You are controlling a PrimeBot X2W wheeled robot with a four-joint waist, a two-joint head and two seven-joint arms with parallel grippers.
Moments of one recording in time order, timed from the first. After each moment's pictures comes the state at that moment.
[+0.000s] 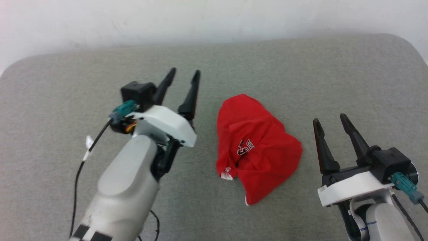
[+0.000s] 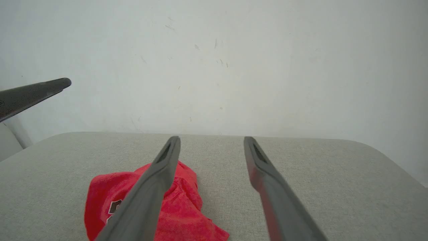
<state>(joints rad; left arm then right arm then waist) -0.68 0.14 -0.51 0.60 -0.64 -0.02 -0.26 -0.11 -0.05 0.04 0.07 0.13 0.13 -0.18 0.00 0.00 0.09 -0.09</state>
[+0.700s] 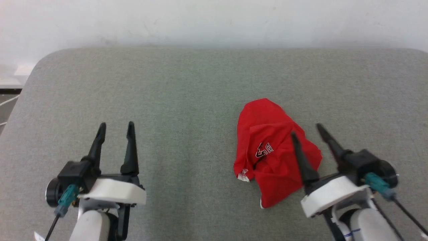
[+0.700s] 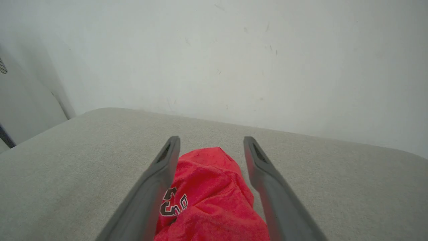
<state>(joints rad) -0.15 0.17 -0.10 0.11 -0.28 0.04 -0.26 -0.09 -0.05 0.12 0.03 0.10 0.13 -0.09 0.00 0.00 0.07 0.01</state>
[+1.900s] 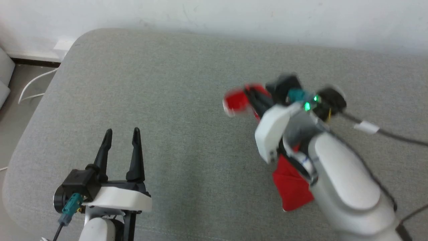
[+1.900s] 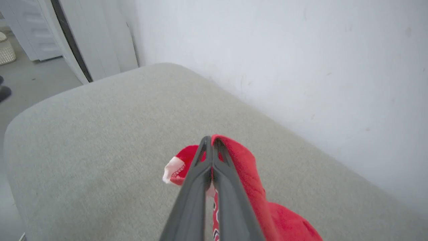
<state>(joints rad) -0.09 0.05 0.01 0.07 -0.20 -0.06 -0.26 -0.55 -0.05 0.39 0.28 0.15 0.13 0.30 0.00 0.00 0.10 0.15</state>
